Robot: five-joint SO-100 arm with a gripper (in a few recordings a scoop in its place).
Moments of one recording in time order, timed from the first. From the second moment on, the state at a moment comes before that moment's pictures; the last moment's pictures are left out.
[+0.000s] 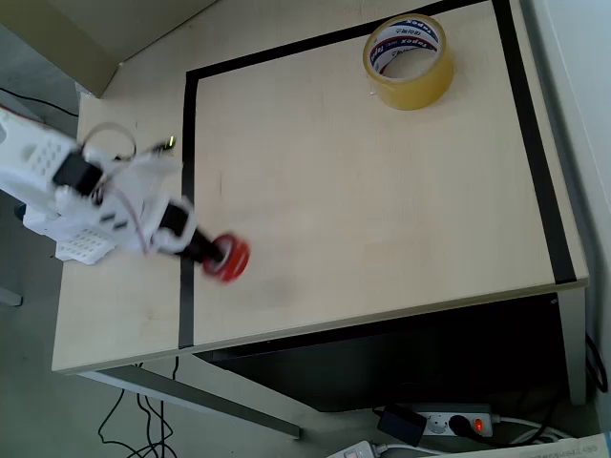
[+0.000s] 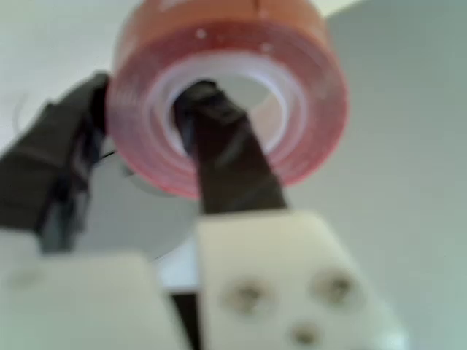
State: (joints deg) arm 26.7 113.8 123.8 53.2 -16.5
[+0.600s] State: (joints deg) arm -6.2 72.2 50.4 69.4 -10.3
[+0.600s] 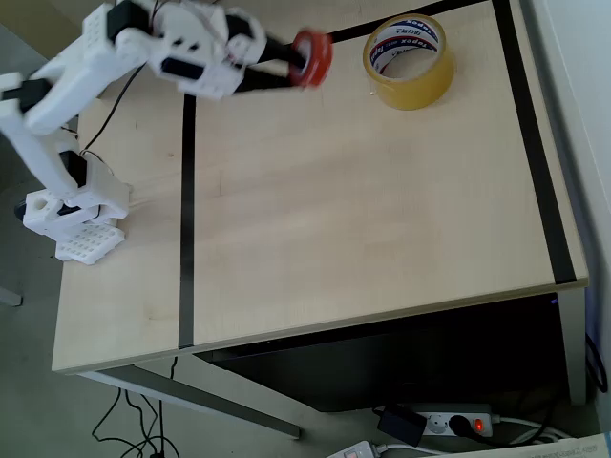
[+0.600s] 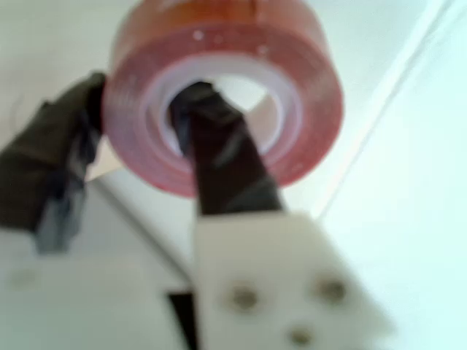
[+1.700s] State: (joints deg) arm -12.8 27.2 5.7 64.0 -10.3
